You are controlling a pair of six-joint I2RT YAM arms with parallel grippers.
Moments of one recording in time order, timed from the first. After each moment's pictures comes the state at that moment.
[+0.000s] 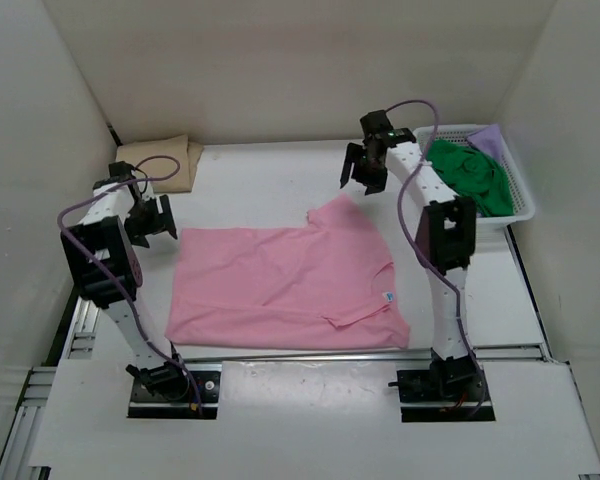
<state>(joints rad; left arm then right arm) 0.28 1.87 1.41 -0.81 0.11 0.00 0.32 2.20 2.08 -0.95 -0.08 0.47</state>
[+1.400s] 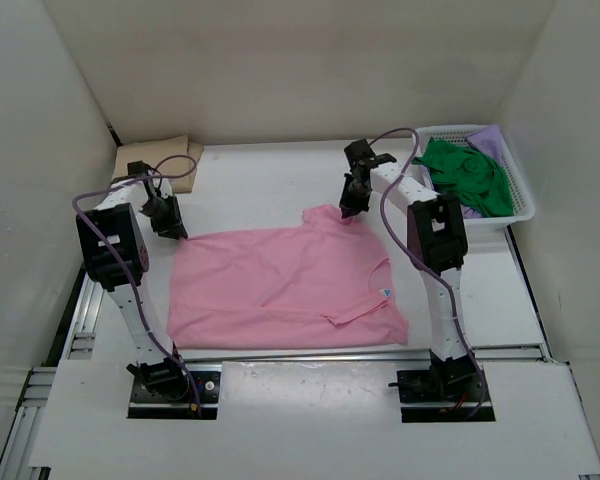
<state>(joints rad) 0.22 2.09 1.54 -0.77 0.29 -0.01 0.38 2.31 1.92 -0.79 -0.05 0.57</state>
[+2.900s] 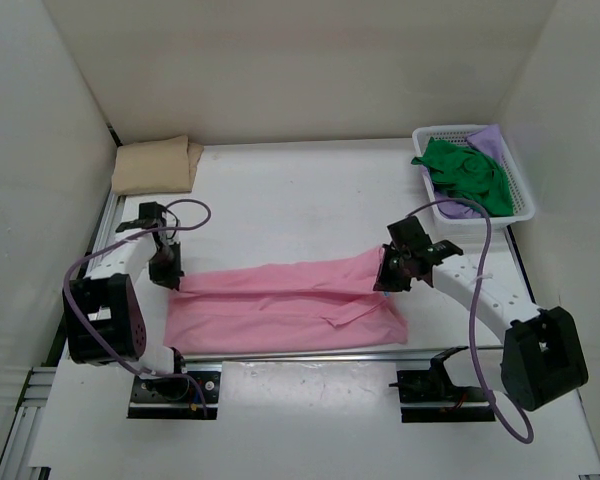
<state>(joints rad) 0.12 1.48 0.92 -0.81 -0.01 0.00 0.45 1.25 0.78 -0.64 -0.08 0.65</state>
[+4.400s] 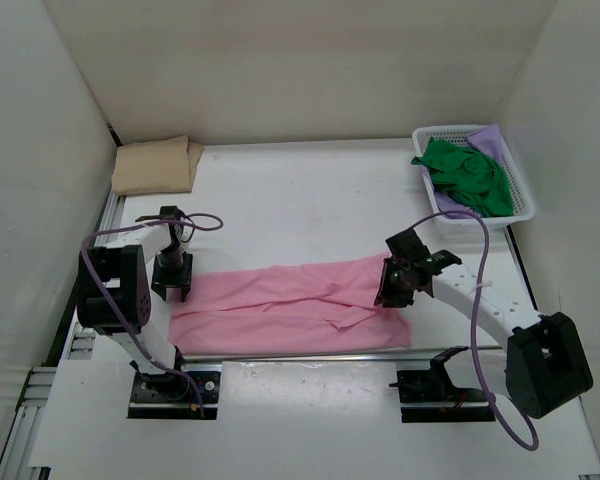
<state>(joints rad) 0.03 1.67 0.95 -0.87 -0.18 0.00 0.49 1.19 0.69 -0.67 -0.06 0.69</state>
